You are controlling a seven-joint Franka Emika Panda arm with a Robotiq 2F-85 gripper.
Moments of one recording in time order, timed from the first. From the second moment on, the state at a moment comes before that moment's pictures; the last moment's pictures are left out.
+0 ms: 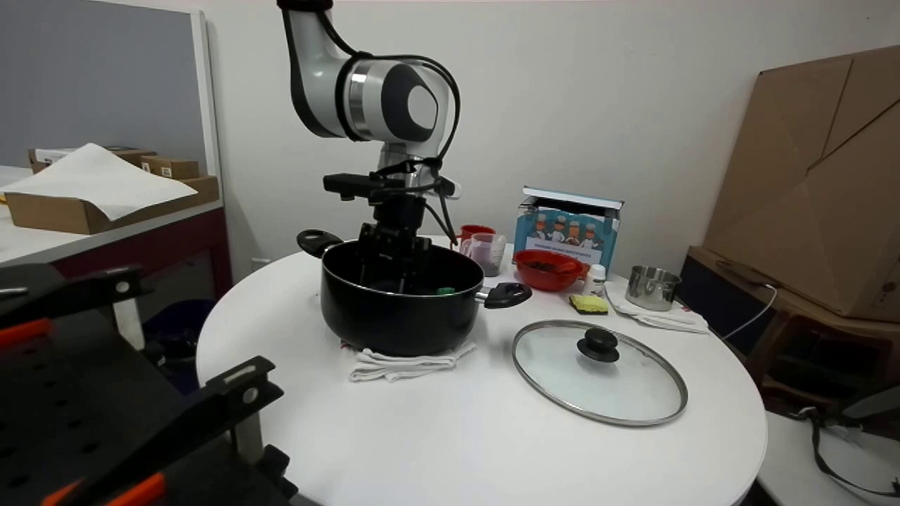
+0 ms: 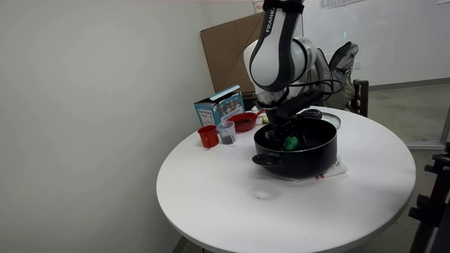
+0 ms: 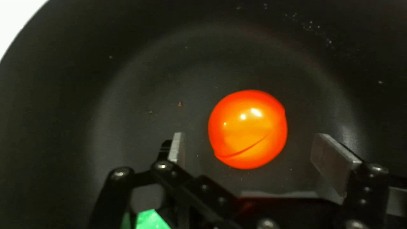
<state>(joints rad) 0.14 0.76 -0.01 -2.01 -0.06 2.53 0.30</state>
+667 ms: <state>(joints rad) 0.15 0.79 -0.02 -2.01 -0.06 2.53 0.30</state>
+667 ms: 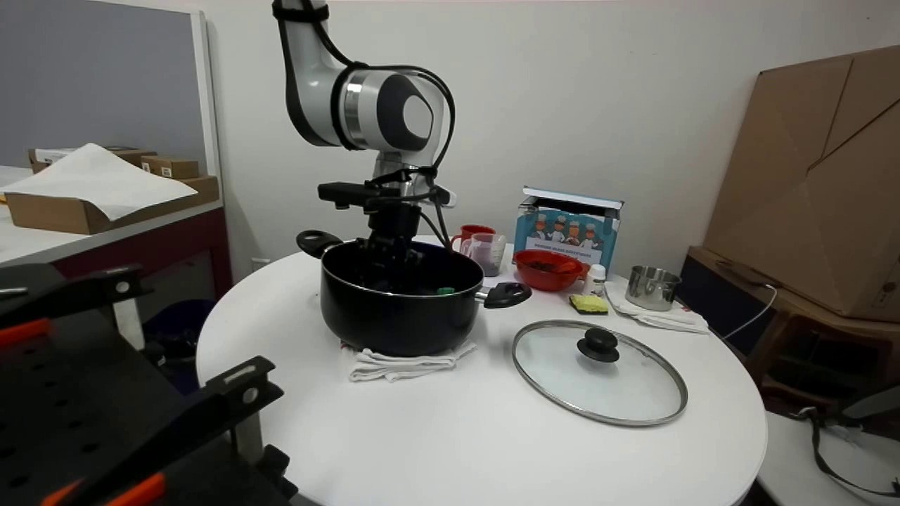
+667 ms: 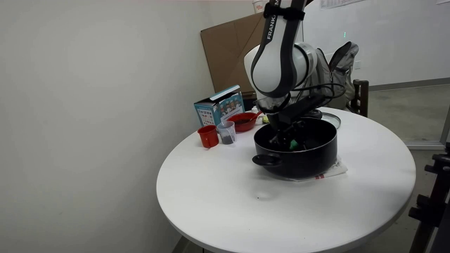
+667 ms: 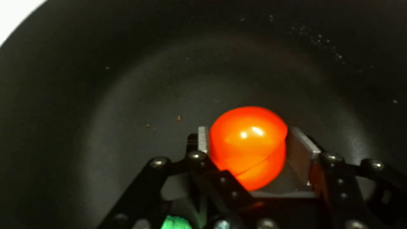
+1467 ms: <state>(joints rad) 0.13 0.59 -0.03 -2.02 -0.06 2.54 0.25</state>
